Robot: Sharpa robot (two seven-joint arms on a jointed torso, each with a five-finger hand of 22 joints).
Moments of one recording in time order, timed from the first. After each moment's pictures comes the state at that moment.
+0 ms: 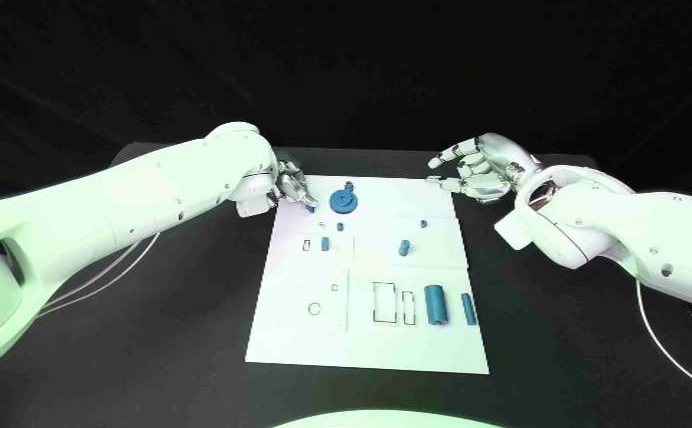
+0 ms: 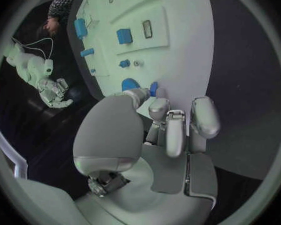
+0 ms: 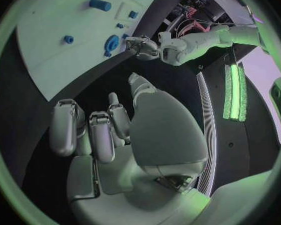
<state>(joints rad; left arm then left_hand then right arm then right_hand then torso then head) 1.28 -0.58 0.01 1.08 -1.03 0.25 -0.52 1.34 -0.13 0.52 0.28 0.30 0.85 0.07 0.66 0.71 1.29 0.00 1.19 0.99 1.47 -0.06 1.55 1.31 0.09 1.32 0.06 1.37 1.13 1.34 -0.88 -0.17 1.58 -0.78 -0.45 -0.01 1.39 -0.16 0.15 0.29 0.26 0.84 0.18 0.17 0.37 1.34 0.10 1.37 1.30 1.46 0.02 1.53 1.31 0.05 1.41 0.12 1.31 1.31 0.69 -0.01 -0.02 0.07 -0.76</state>
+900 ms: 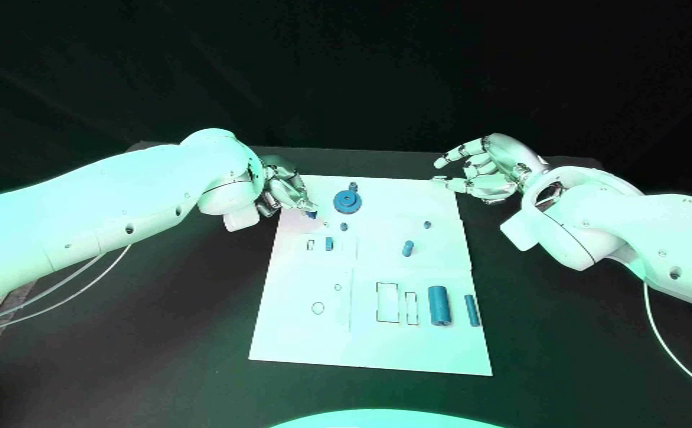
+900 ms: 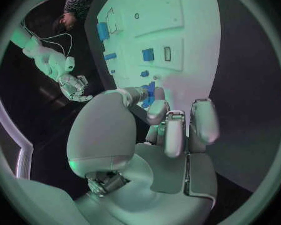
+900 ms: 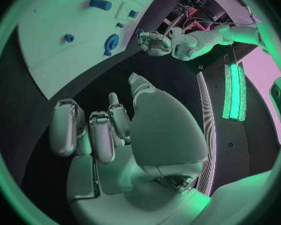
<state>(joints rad) 1.28 -0.78 0.00 1.38 -0.90 0.16 -0.50 1.25 -0.23 0.69 0.26 0.33 0.87 0.06 0.69 0.79 1.34 -0.02 1.22 1.04 1.47 -0.06 1.56 1.31 0.09 1.35 0.04 1.41 1.20 1.34 -0.89 -0.17 1.57 -0.78 -0.45 -0.01 1.39 -0.16 0.15 0.29 0.26 0.84 0.18 0.17 0.37 1.34 0.10 1.37 1.30 1.46 0.02 1.53 1.31 0.05 1.41 0.12 1.31 1.31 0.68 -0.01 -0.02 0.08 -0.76</state>
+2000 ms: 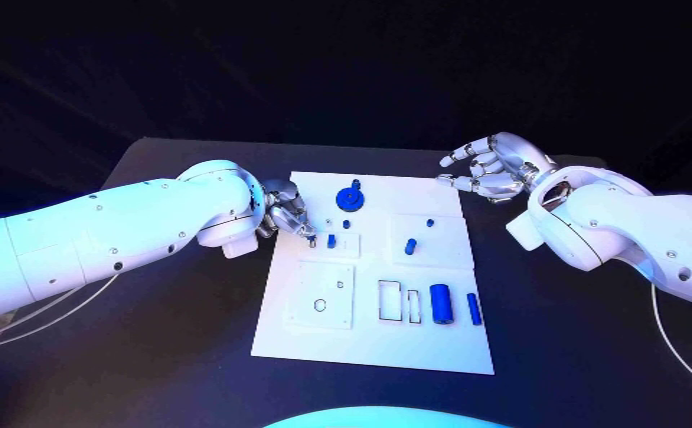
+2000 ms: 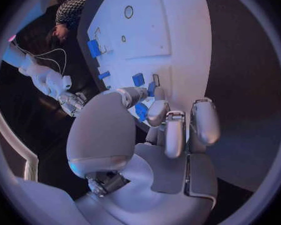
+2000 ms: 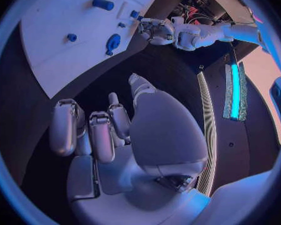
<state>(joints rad) 1.22 -0.85 -0.03 1.50 -1.02 0.07 -0.50 1.24 -0.24 0.70 0.26 0.33 0.88 0.07 0.69 0.80 1.35 -0.02 1.23 1.05 1.47 -0.07 1.56 1.31 0.09 1.35 0.04 1.41 1.20 1.34 -0.89 -0.18 1.57 -0.78 -0.45 -0.01 1.39 -0.15 0.15 0.29 0.26 0.84 0.18 0.17 0.37 1.34 0.10 1.37 1.30 1.46 0.02 1.53 1.31 0.05 1.41 0.12 1.30 1.31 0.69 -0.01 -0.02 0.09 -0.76</state>
